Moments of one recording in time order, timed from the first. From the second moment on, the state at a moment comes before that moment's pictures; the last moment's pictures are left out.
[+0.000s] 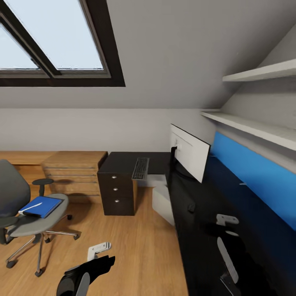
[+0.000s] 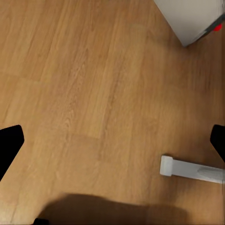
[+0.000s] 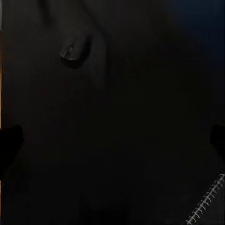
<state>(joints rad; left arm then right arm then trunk) -0.09 -0.13 0.05 -1.37 0.21 0.73 0.15 -0.37 -0.06 -0.06 -1.14 -0.13 0.54 -0.23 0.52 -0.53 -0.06</state>
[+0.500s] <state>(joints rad) -0.09 -0.12 0.07 -1.40 0.21 0.73 0.15 -0.38 -0.18 -0.07 -0.98 -0.14 0.54 -0.22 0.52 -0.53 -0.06</state>
